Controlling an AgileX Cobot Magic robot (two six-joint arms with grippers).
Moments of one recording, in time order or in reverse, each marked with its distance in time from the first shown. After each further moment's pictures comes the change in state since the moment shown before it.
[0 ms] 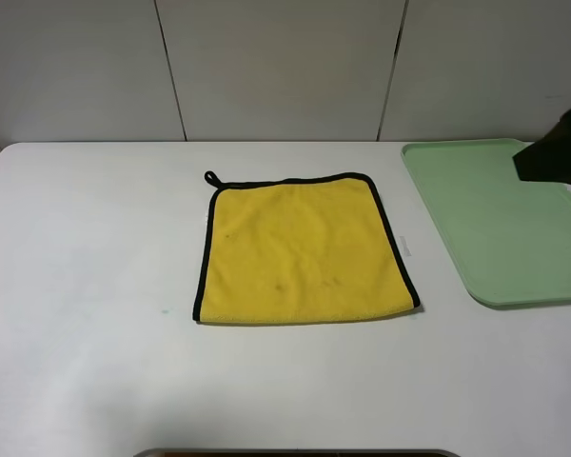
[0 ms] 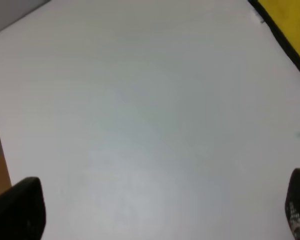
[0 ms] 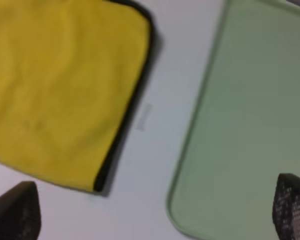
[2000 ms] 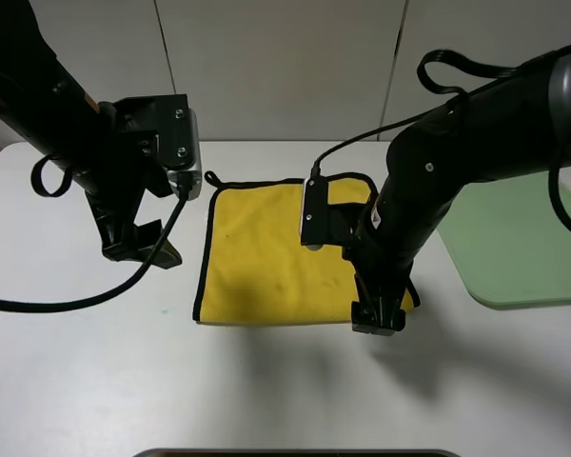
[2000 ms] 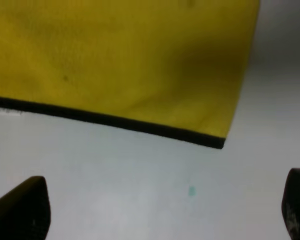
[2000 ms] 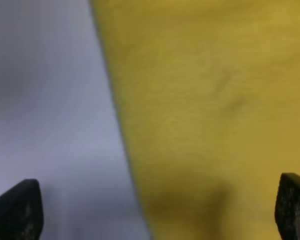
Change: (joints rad) left arm -0.254 0.727 -0.076 -0.394 -0.249 0.810; right arm 0.423 0.813 -0.031 -0.116 -0.250 -0.473
